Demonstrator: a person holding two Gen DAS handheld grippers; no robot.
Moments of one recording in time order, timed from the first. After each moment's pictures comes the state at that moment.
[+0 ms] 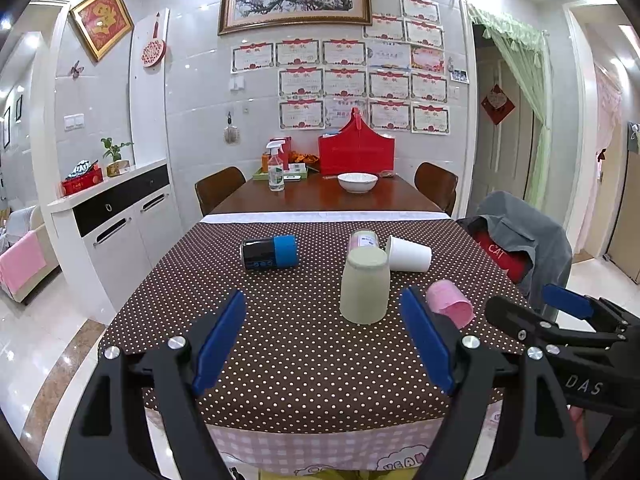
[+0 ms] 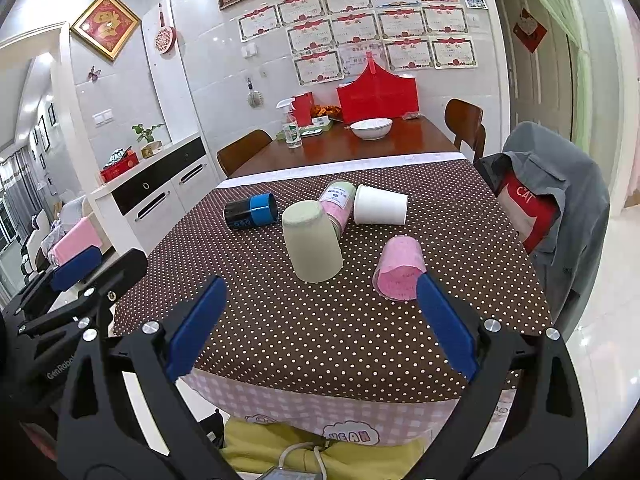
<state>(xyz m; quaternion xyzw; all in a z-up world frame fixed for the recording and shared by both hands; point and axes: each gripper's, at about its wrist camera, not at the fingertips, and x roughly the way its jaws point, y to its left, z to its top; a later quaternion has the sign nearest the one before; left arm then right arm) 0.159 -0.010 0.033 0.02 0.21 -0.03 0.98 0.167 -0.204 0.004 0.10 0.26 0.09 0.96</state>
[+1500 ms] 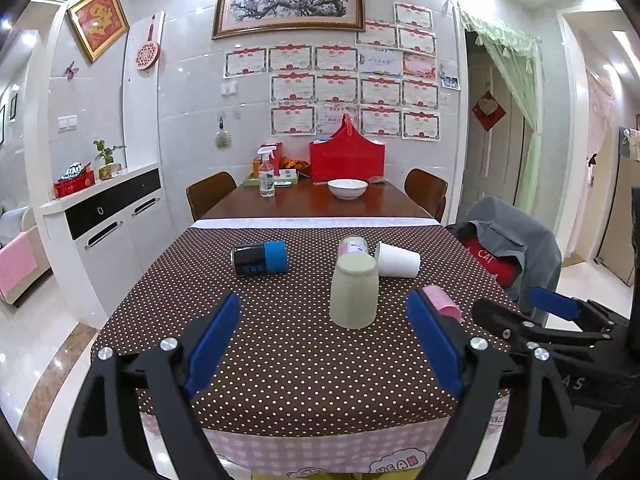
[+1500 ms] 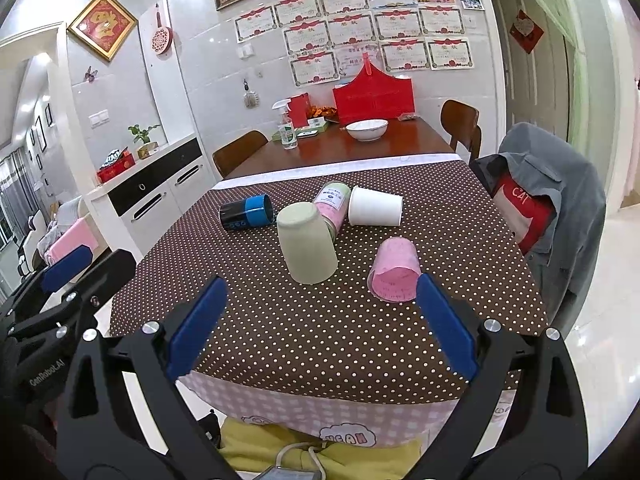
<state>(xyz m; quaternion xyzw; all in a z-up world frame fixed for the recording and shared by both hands) 0.153 -0.011 0.036 0.02 0.20 -0.05 0.98 0.167 -0.207 0.004 0.09 0.26 0.08 0.96</state>
